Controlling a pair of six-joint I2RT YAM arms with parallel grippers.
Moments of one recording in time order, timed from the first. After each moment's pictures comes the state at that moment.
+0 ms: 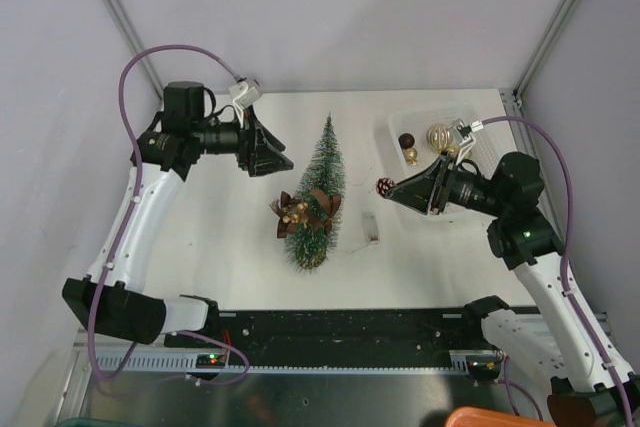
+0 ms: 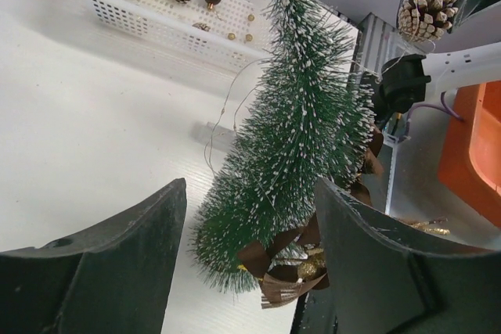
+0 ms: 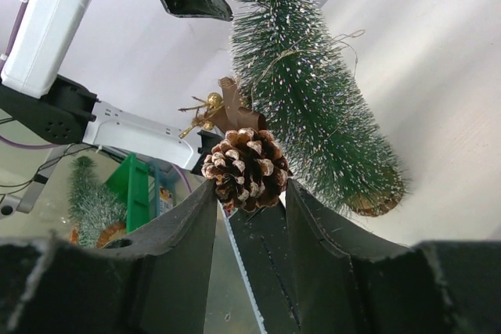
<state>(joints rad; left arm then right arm) -0.19 1.29 1.44 -0.75 1.05 0.17 0.30 0.79 0.89 -0.13 -0.88 0.68</state>
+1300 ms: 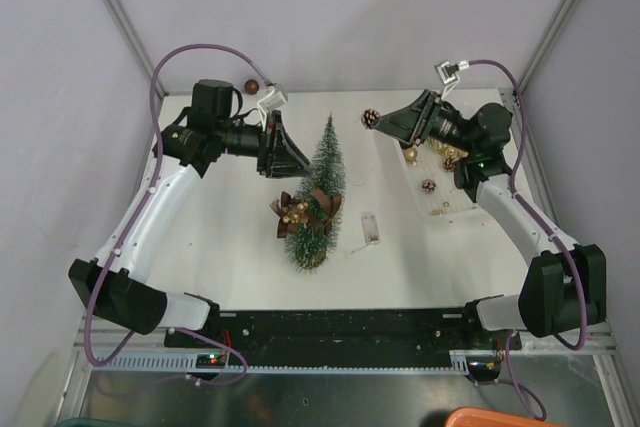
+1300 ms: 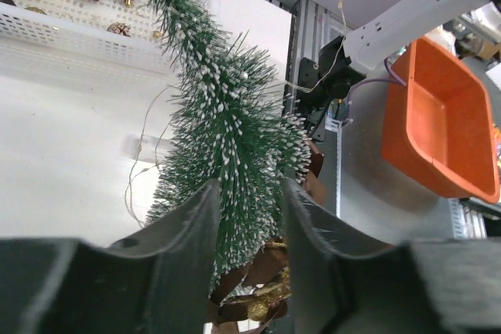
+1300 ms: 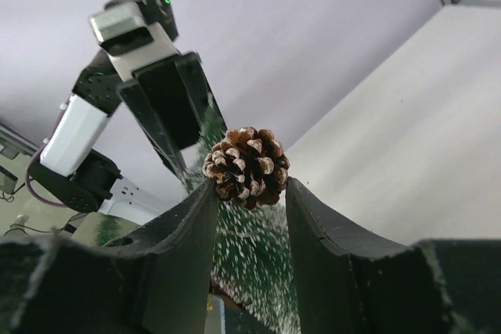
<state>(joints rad) -0.33 1.36 1.48 -0.75 1.14 0.13 0.21 1.35 1.01 0.68 -0.97 1.04</state>
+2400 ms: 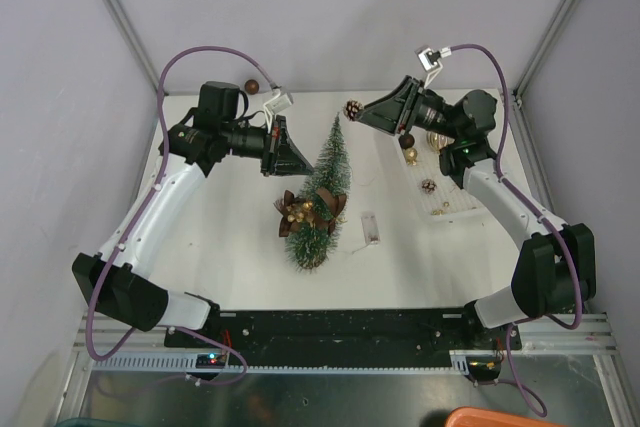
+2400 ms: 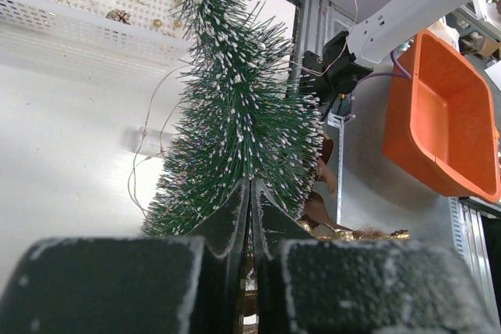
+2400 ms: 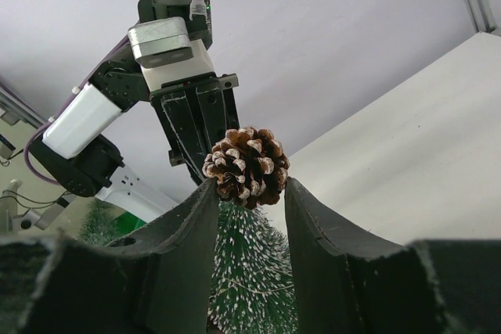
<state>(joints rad) -0.35 1.38 1.47 -0.75 1.11 0.13 0.30 1.46 1.17 0.75 -0.98 1.00</state>
